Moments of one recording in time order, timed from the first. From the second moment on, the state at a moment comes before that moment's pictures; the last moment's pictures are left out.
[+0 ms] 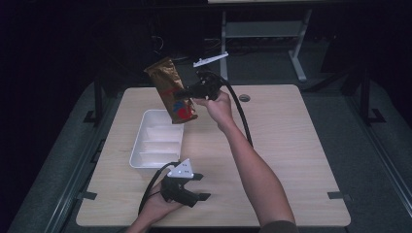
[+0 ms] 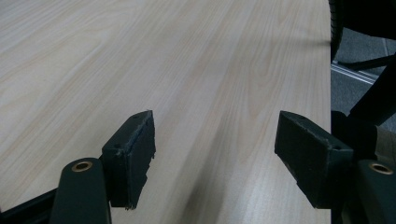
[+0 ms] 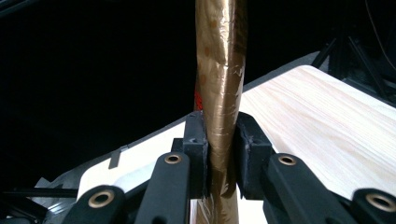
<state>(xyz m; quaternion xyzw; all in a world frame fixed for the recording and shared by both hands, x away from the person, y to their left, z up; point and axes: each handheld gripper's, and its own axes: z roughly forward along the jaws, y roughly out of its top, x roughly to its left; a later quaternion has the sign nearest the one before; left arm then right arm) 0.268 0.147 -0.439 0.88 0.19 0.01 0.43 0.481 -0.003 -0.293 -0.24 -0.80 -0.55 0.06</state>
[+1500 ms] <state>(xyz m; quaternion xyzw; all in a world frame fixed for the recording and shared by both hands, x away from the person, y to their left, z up) 0.267 0.147 -0.442 0.90 0.17 0.02 0.41 0.504 0.058 -0.387 -0.25 -0.80 -0.54 0.10</state>
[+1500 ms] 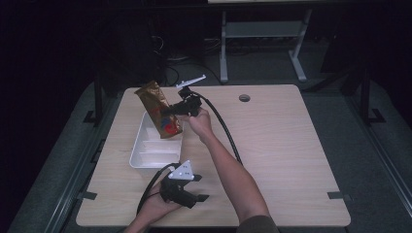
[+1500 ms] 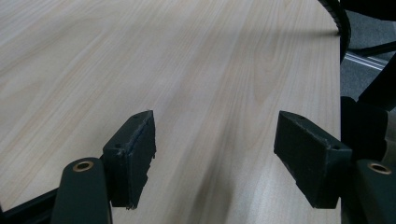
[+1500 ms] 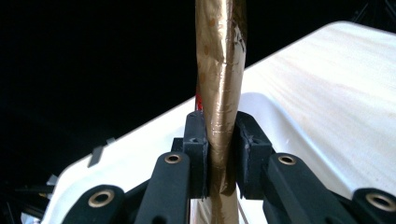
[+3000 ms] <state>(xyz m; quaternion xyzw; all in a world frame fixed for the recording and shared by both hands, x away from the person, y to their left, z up) 0.267 0.144 -0.444 0.90 0.17 0.01 0.41 0.496 0.087 -0.390 -0.25 -0.79 -0.54 0.10</state>
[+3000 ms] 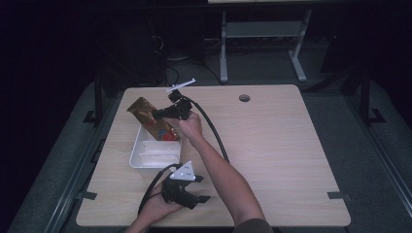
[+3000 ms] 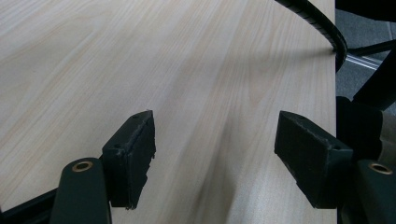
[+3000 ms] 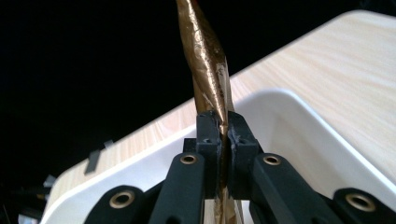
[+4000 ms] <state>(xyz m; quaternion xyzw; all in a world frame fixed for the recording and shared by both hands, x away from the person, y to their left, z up) 0.267 0.144 -0.444 0.89 0.17 0.01 0.41 0.497 0.045 -0.397 -0.26 -0.81 -0.52 0.08</state>
